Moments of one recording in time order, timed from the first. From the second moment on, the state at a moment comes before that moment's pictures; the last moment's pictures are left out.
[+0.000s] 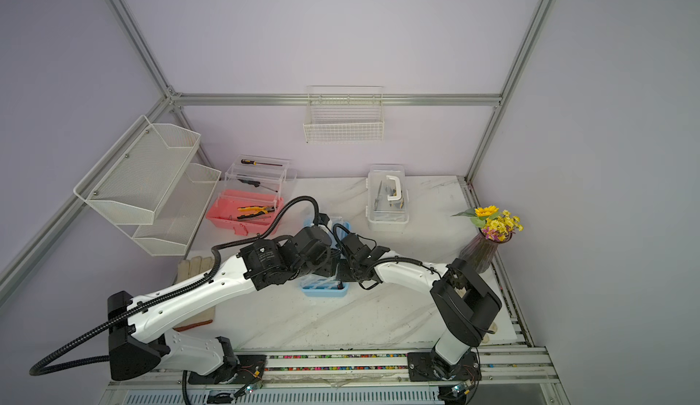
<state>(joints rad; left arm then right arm) -1.01 1.41 1.35 -0.84 -0.29 -0.66 0.79 1.63 0.99 -0.40 -0.02 0.71</state>
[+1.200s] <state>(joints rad) -0.71 1.41 1.12 -0.62 -0.26 -0.65 0.49 1.36 0.90 -0.47 -0.34 0.61</state>
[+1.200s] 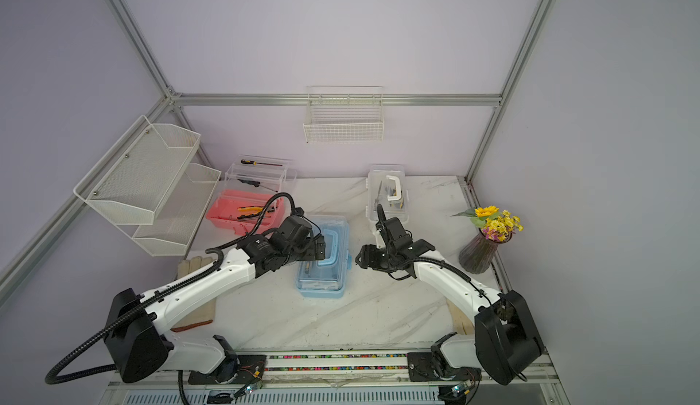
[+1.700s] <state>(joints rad) -0.59 1.52 1.06 -0.45 -0.08 -0.65 0.47 1.39 0.79 -0.23 -0.44 0.70</state>
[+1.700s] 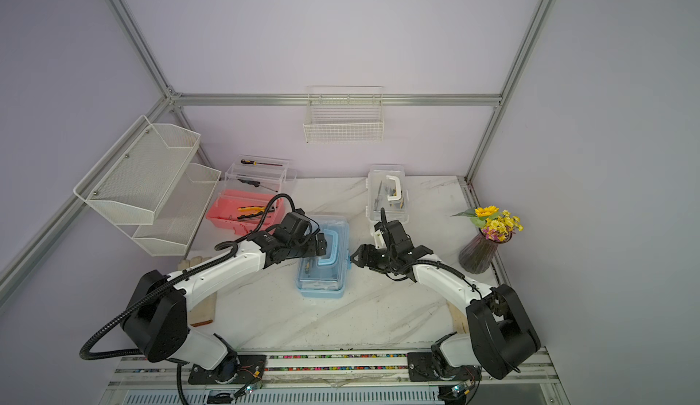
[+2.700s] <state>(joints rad) -0.38 1.38 0.76 -0.06 0.24 -0.68 0.44 1.59 0.60 0.50 -0.64 1.01</state>
